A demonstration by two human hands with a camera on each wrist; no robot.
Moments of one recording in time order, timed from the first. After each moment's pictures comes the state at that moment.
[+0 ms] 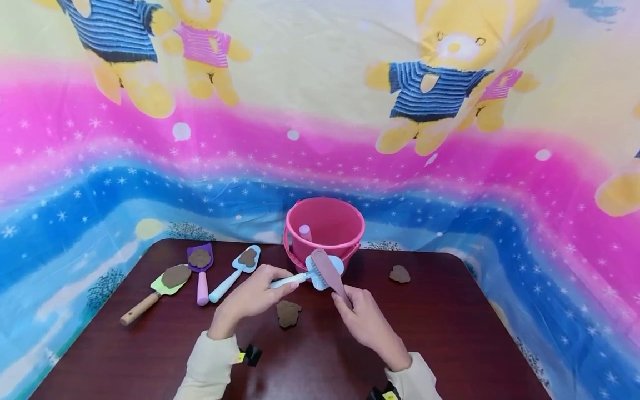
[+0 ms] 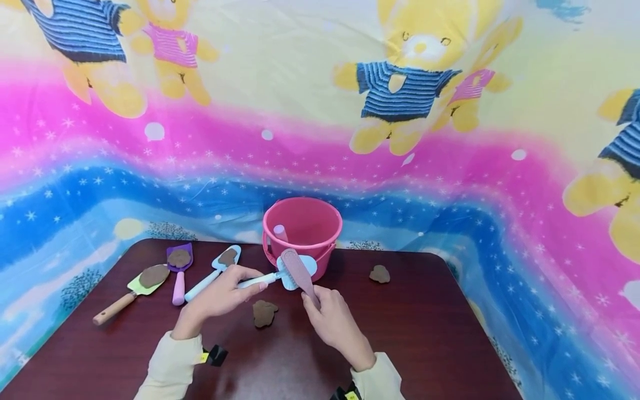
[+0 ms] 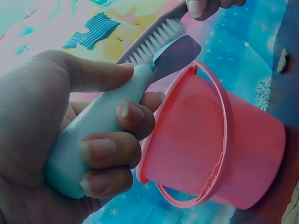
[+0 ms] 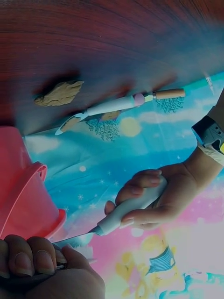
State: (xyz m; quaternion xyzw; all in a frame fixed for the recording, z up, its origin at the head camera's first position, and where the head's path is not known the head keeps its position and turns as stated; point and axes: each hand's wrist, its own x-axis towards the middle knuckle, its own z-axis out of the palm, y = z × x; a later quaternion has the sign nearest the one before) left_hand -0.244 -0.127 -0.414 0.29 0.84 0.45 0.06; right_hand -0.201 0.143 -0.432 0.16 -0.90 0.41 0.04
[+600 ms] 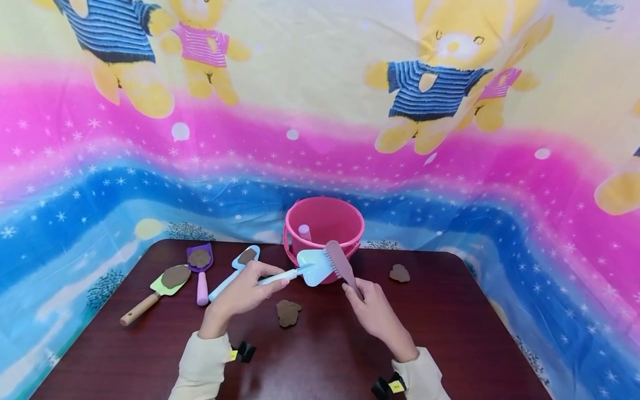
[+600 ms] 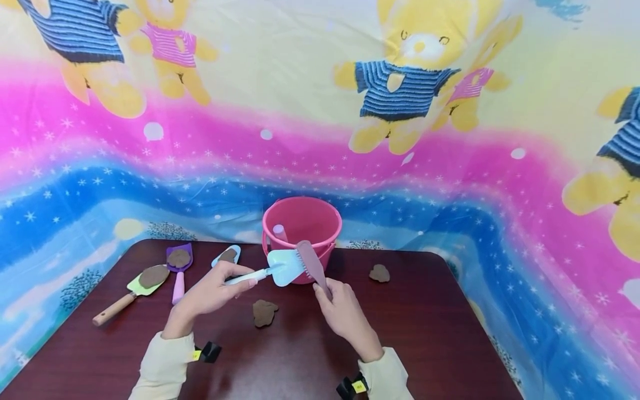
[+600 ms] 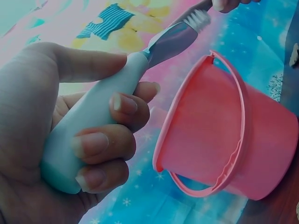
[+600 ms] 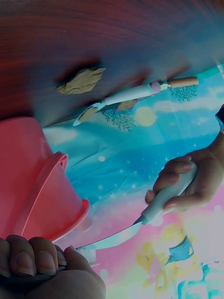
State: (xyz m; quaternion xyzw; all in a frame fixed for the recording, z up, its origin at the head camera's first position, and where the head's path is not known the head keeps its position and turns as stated) left_hand -0.241 -0.141 -0.407 0.28 0.83 0.48 0.03; right_hand -0.217 0.165 -0.436 0.14 -0.89 0.44 0.05
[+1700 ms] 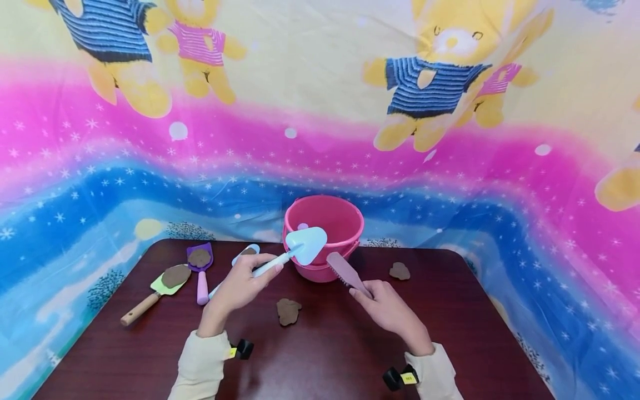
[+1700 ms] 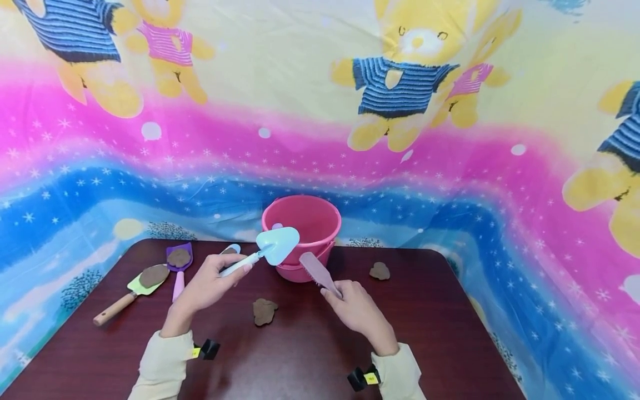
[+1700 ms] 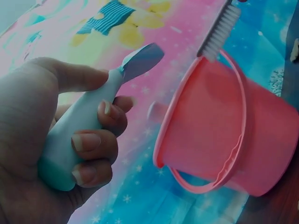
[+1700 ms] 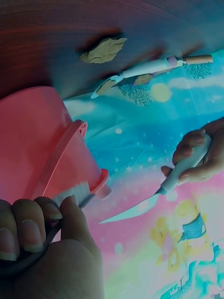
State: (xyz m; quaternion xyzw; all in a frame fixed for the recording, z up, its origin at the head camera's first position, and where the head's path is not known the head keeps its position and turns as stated) left_hand -0.246 -0.144 -0.409 0.25 0.83 0.50 -0.07; right_hand -0.219 0.194 -0.422 0.14 -0.92 0.37 -0.04
